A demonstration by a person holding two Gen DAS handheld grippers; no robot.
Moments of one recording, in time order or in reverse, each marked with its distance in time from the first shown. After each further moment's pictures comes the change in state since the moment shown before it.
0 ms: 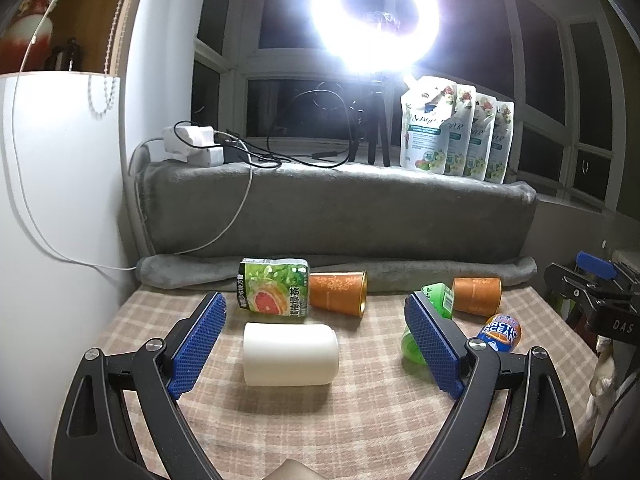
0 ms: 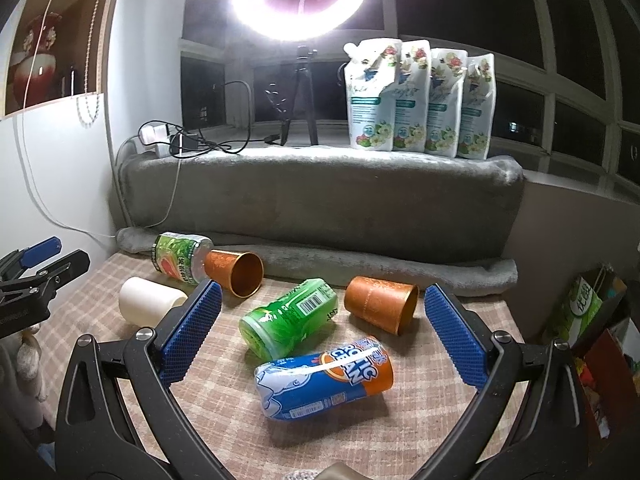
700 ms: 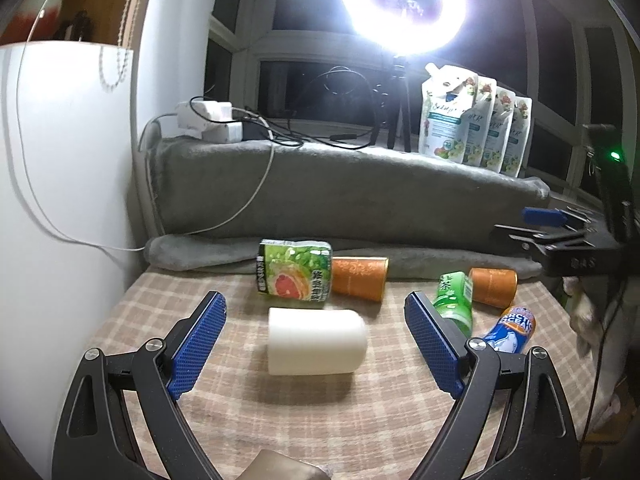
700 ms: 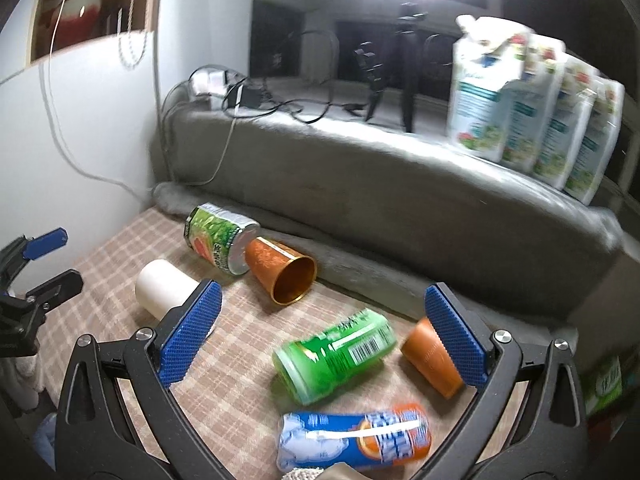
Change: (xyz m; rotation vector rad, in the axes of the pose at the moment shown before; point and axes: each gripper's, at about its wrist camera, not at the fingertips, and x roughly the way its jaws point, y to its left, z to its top) left arm 0.010 0.031 -0.005 -0.041 0.062 0.010; right arm 0.096 0.042 0.051 -0.224 0.175 0.230
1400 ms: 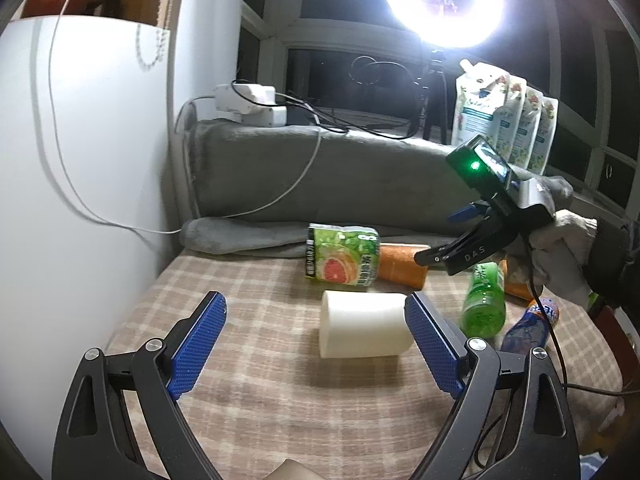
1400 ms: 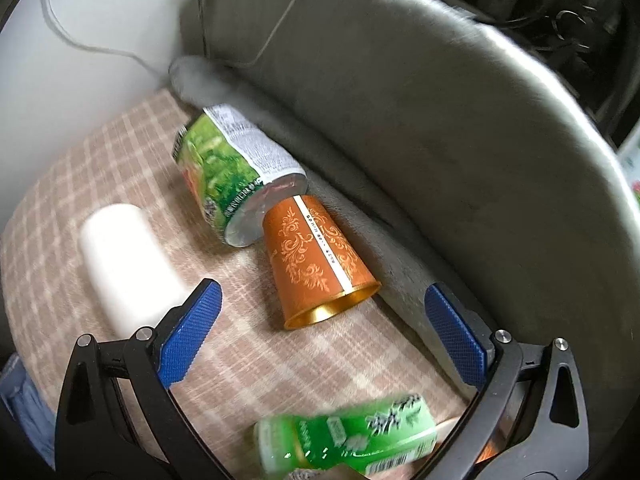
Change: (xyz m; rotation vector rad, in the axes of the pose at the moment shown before) left arm -0.005 0.041 -0.005 -0.033 0.044 0.067; right arm 0.174 0.042 0.036 -0.335 0.409 0.170
